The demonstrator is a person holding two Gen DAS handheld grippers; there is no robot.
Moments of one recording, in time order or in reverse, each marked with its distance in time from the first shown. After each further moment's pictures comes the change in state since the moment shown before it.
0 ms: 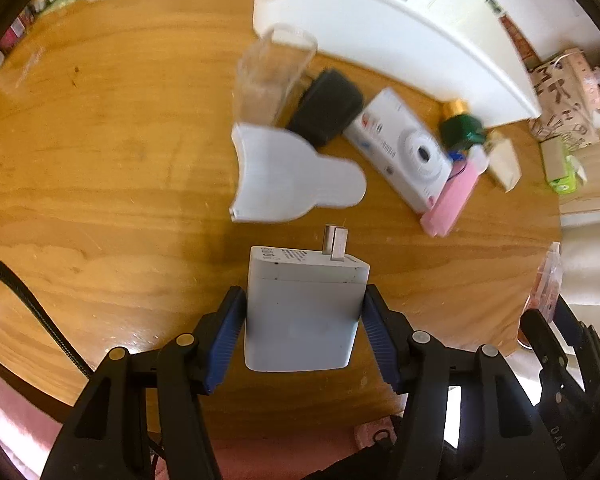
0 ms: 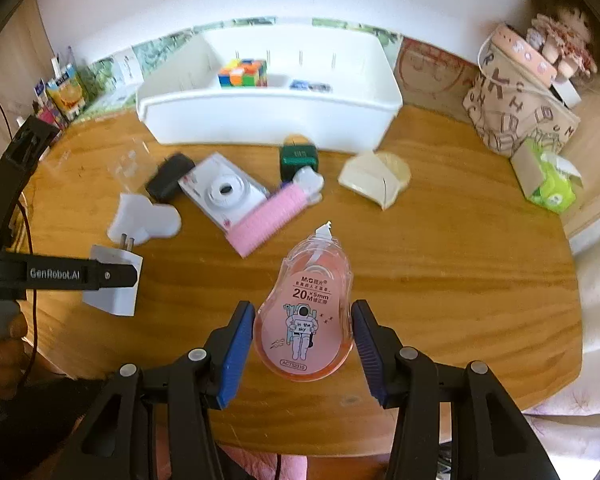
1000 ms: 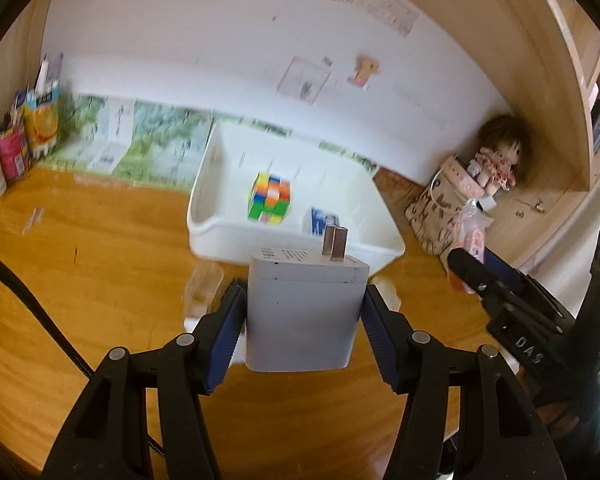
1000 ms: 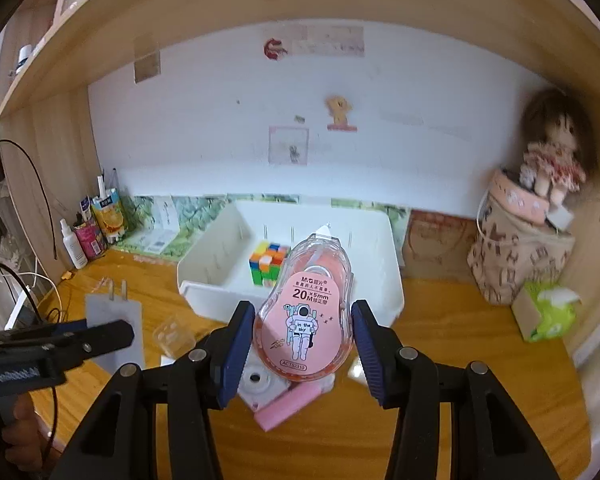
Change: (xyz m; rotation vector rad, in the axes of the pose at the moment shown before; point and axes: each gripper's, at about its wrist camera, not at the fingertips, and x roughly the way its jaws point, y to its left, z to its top) left arm -0.106 -0.018 -0.011 0.157 -0.654 -0.226; right arm -0.065 -0.010 0.056 -0.043 -0.555 0.079
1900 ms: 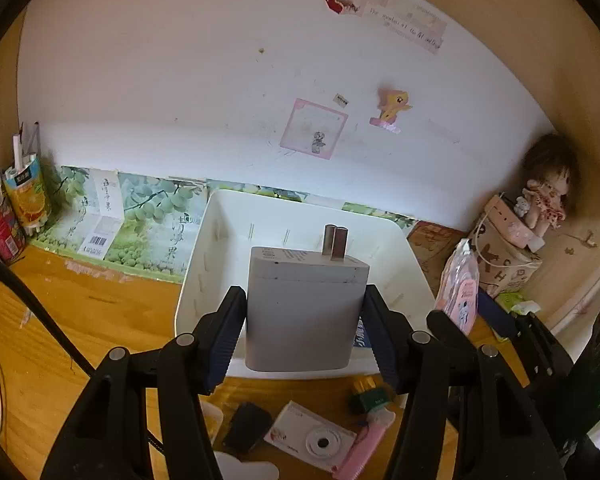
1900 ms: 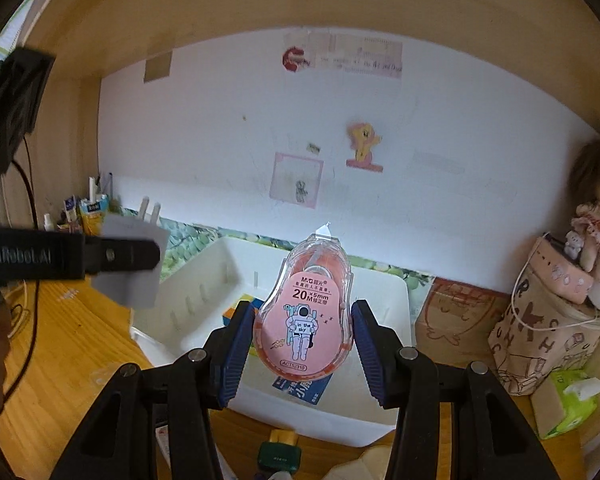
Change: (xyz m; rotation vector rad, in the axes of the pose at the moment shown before) left arm 0.080 -0.017 0.082 0.063 -0.086 0.137; right arm 0.096 -0.019 0.024 -0.142 -0.148 0.037
